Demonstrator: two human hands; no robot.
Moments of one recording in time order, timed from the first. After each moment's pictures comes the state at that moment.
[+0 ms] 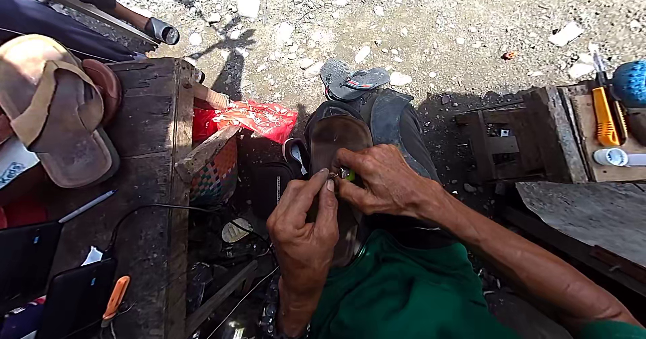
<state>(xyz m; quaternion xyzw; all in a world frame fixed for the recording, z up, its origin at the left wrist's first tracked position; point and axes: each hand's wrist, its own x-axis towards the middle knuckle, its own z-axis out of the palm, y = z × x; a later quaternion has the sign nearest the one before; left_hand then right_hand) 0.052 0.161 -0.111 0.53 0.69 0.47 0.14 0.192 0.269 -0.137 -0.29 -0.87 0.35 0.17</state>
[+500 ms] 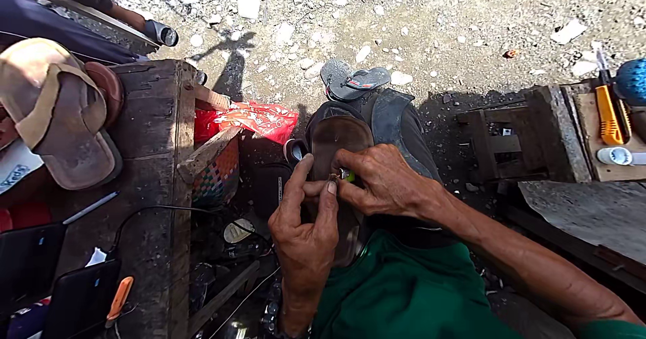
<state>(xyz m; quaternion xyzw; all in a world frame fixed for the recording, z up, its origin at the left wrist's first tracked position) 0.053 0.163 -0.108 0.50 0.66 0.52 0.20 0.190 0.270 -0.136 -0.28 -0.87 0.36 0.18</state>
